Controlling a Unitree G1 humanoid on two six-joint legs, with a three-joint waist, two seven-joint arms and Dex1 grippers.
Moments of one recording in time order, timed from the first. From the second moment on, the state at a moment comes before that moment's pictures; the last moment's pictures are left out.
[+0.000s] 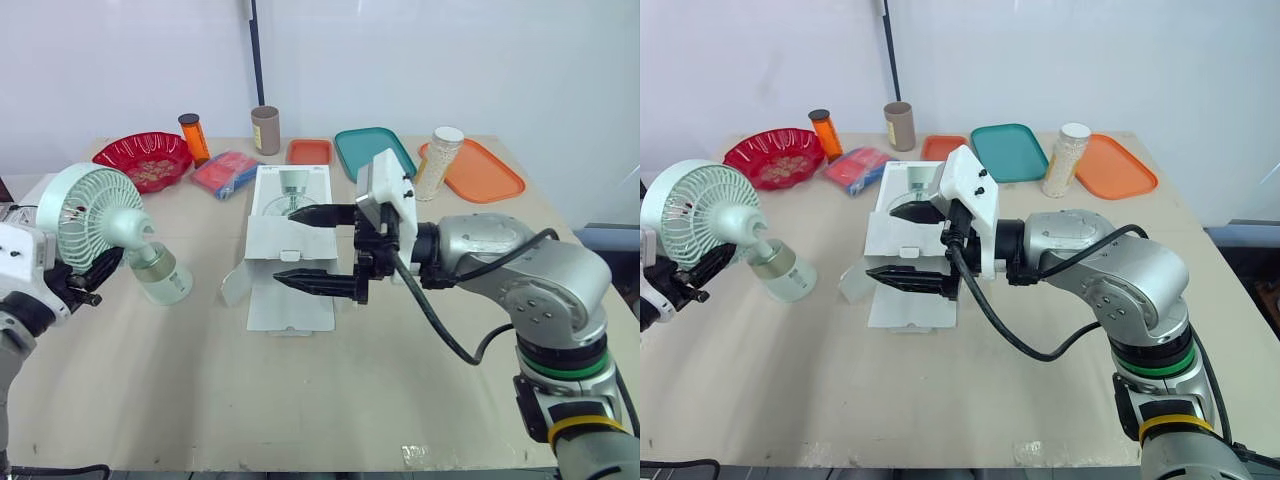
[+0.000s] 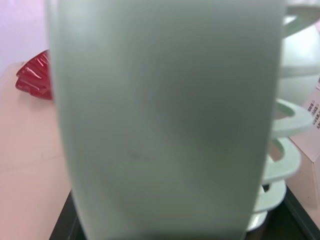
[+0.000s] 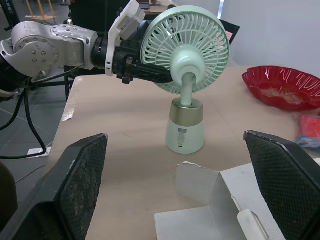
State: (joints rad) left arm 0.00 0.64 0.62 -0.41 -0.53 0.69 -0.53; right arm -0.79 -0.57 0.12 -0.56 0.86 0.99 0.65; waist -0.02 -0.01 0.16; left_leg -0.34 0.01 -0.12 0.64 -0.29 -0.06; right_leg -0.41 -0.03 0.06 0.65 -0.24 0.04
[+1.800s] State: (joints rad) left arm -0.03 0.58 0.57 -0.41 -0.68 0.88 -0.36; right arm -0.79 -0.56 0.13 -0.56 0.82 1.00 0.65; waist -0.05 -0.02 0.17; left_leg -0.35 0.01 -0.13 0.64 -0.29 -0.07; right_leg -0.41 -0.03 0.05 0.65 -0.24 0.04
